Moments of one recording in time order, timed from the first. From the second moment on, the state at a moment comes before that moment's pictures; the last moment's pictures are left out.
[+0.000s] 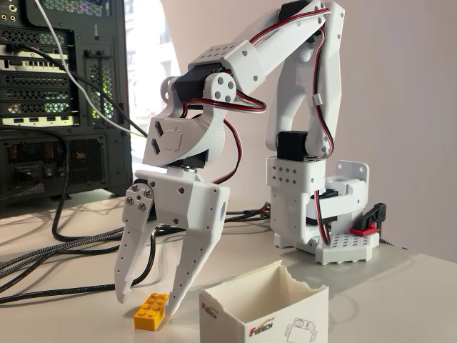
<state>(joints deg) 1.8 104.2 134.1 49.7 54.2</state>
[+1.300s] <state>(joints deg) -0.9 112.0 123.0 67.3 52.3</state>
